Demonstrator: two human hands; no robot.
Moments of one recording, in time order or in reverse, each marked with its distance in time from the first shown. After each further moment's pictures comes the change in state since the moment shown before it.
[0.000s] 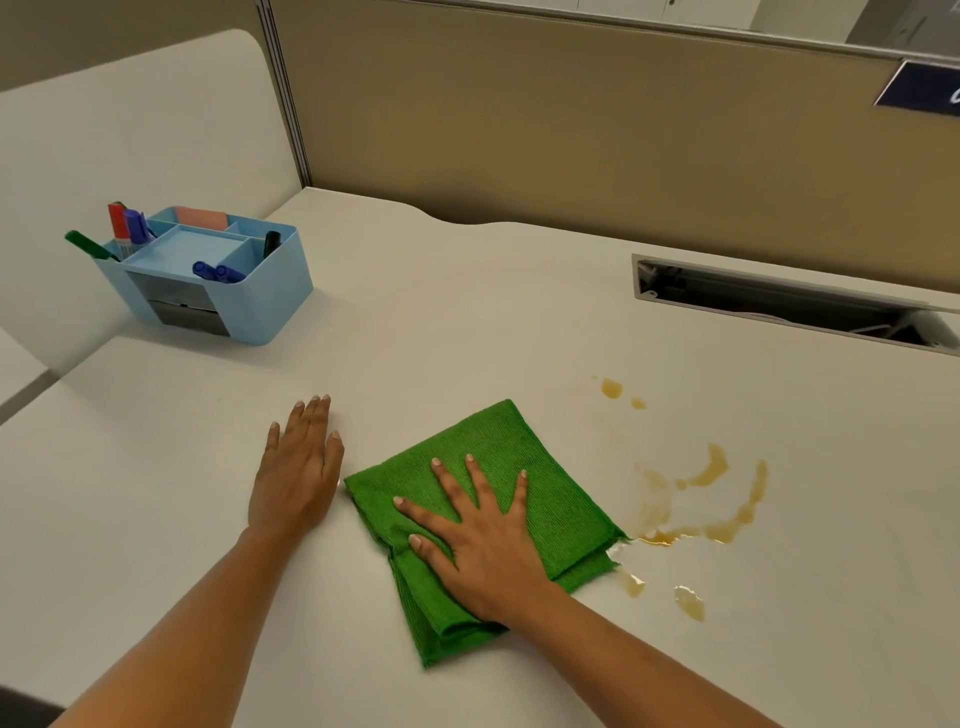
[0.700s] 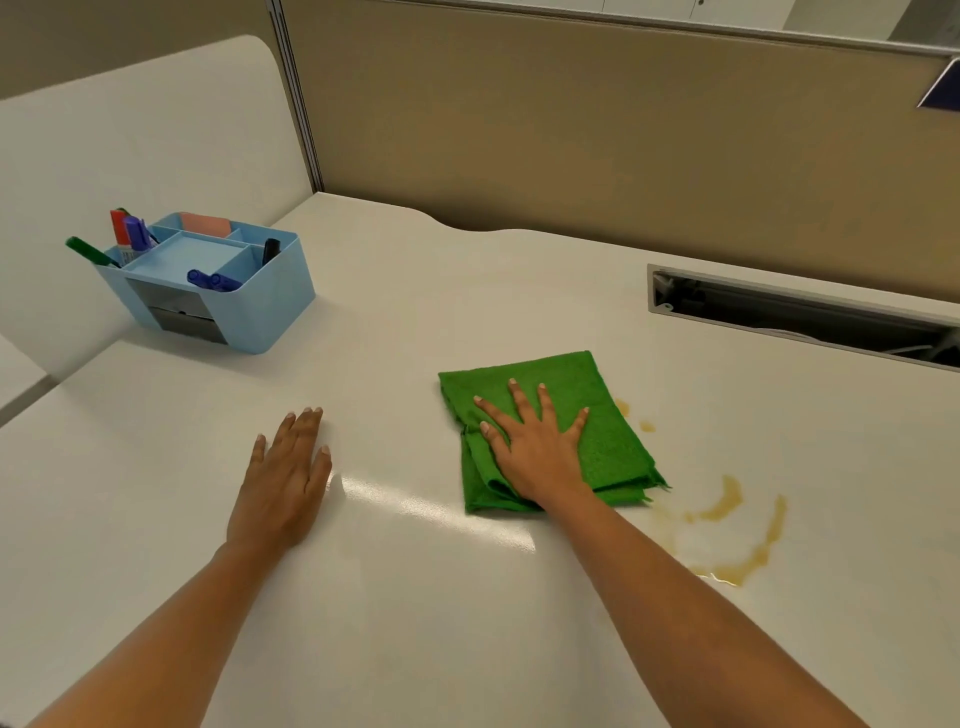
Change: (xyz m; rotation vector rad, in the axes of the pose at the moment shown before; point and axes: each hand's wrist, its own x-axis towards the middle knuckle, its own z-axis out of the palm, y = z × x) left_hand 0.005 -0.007 0.004 0.012 -0.024 -0.028; right_hand 0.087 0.101 -0.025 -0.015 0.062 0.277
